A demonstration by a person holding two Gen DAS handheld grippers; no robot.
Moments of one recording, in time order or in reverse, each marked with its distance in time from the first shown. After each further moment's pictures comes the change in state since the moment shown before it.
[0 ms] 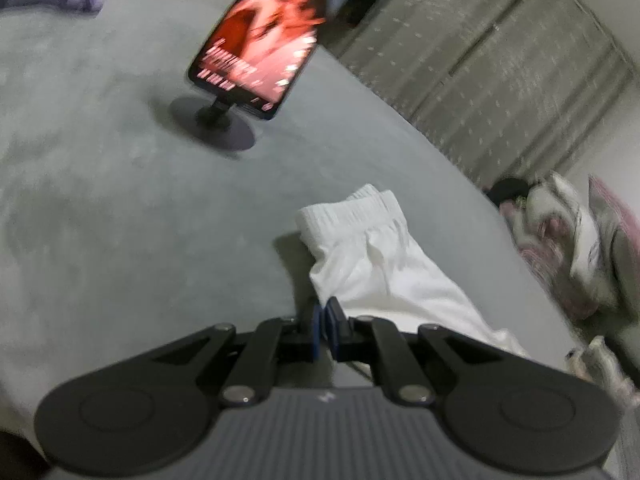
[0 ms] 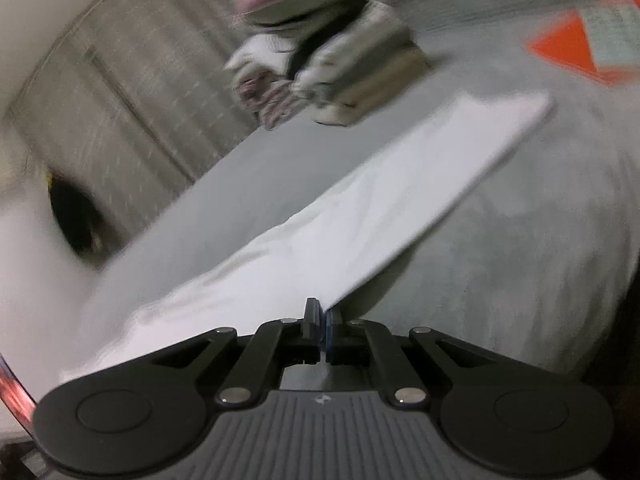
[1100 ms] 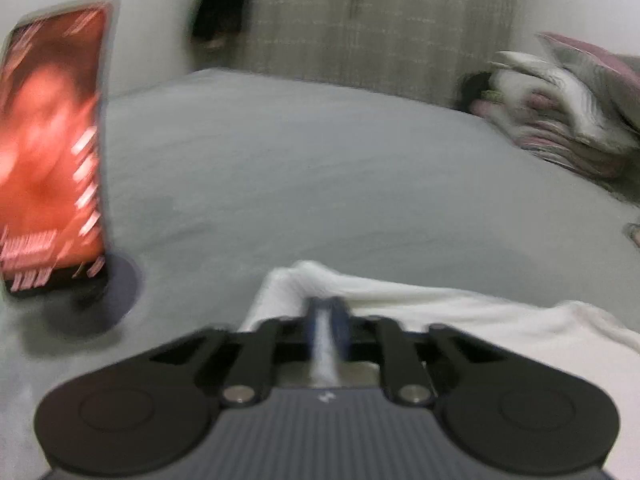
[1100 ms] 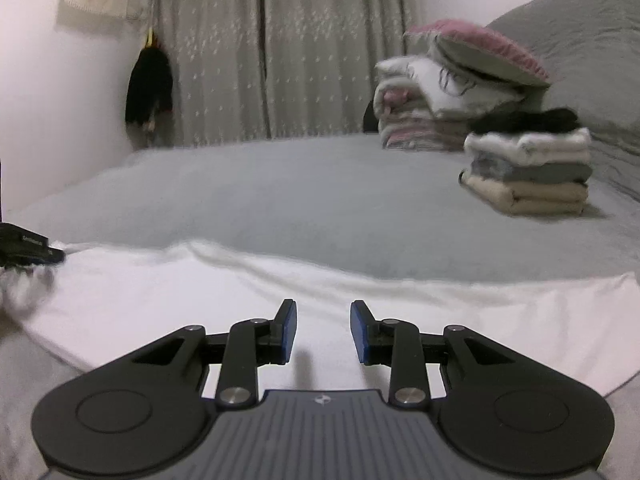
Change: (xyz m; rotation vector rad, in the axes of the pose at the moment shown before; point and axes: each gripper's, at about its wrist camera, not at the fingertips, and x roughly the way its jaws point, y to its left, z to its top) left arm 0.066 -0.050 0.050 0.444 0.033 0.056; right arm 0.045 0.131 -0.036 -0.591 -0.025 0.034
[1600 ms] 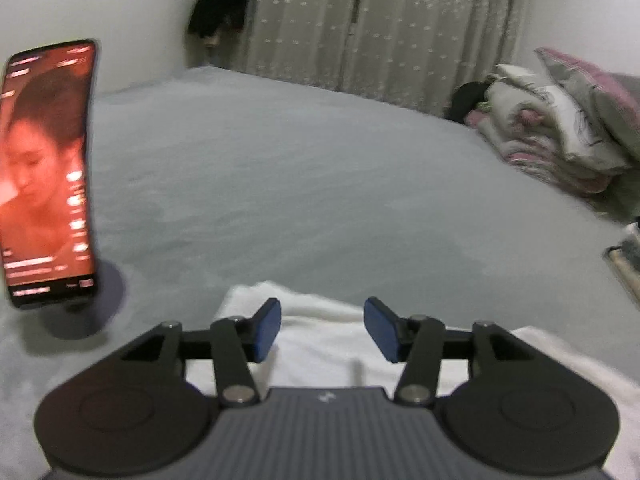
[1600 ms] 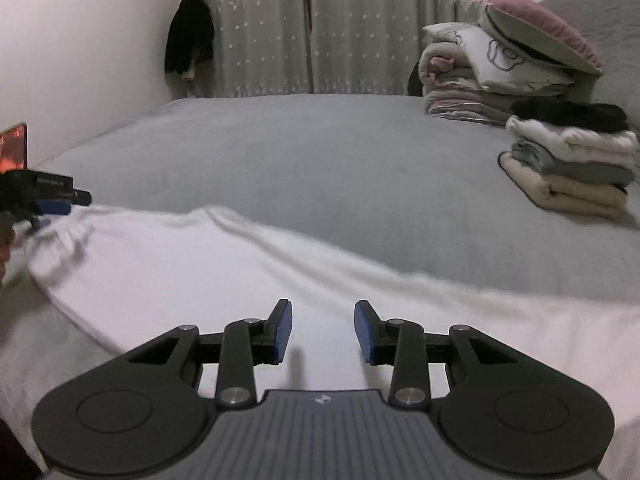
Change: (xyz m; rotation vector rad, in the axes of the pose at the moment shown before) left arm -0.044 -0.045 0.019 0.006 0.017 -0.083; right arm 0.011 -0.024 0.042 -0.085 0.141 0.134
